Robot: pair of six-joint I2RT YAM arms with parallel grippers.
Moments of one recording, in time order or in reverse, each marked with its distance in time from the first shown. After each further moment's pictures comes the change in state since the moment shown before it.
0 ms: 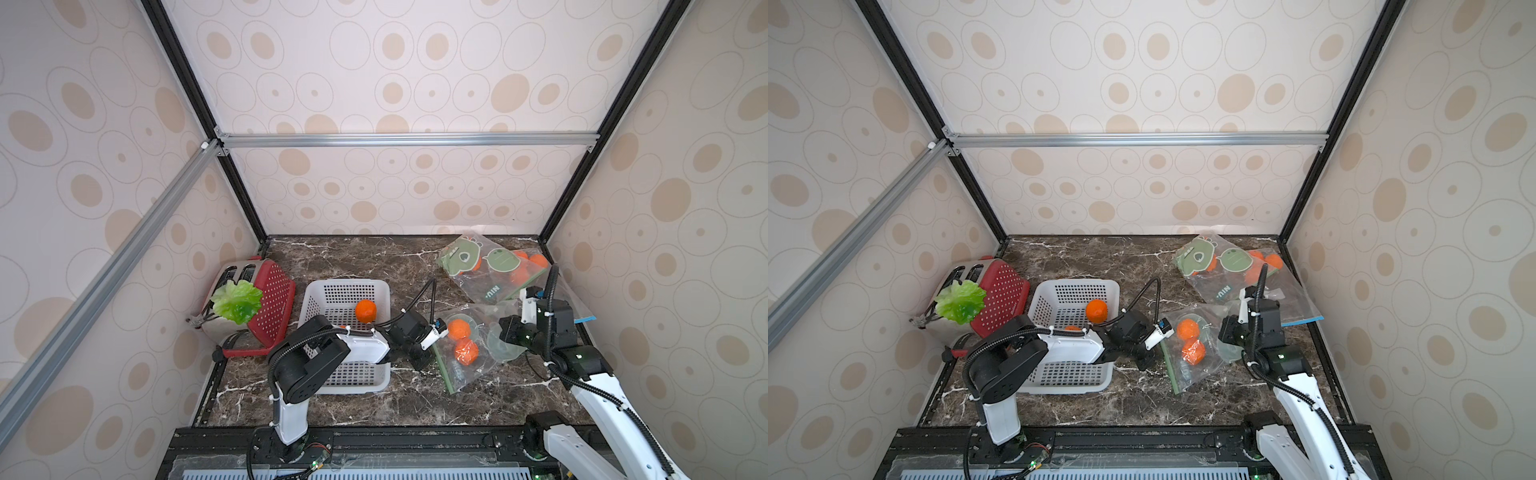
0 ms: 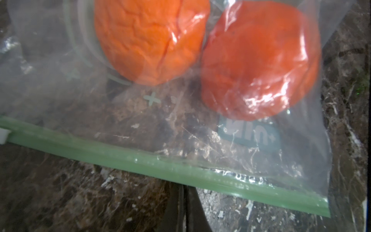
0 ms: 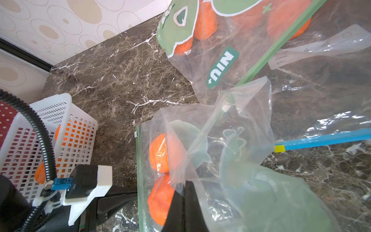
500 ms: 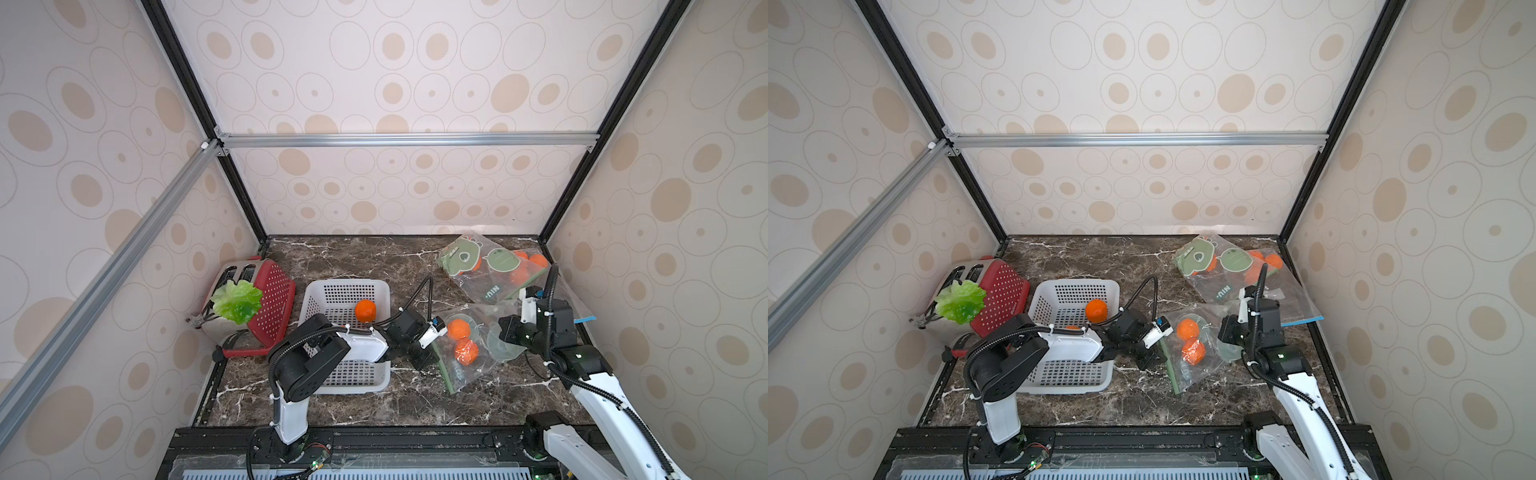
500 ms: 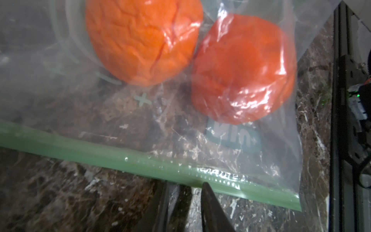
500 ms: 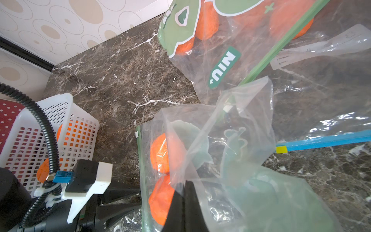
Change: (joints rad) left arm 0.022 0.006 -0.005 0.021 0.093 -0.061; right arm 0.000 0.005 0.000 0.004 -0.006 0.000
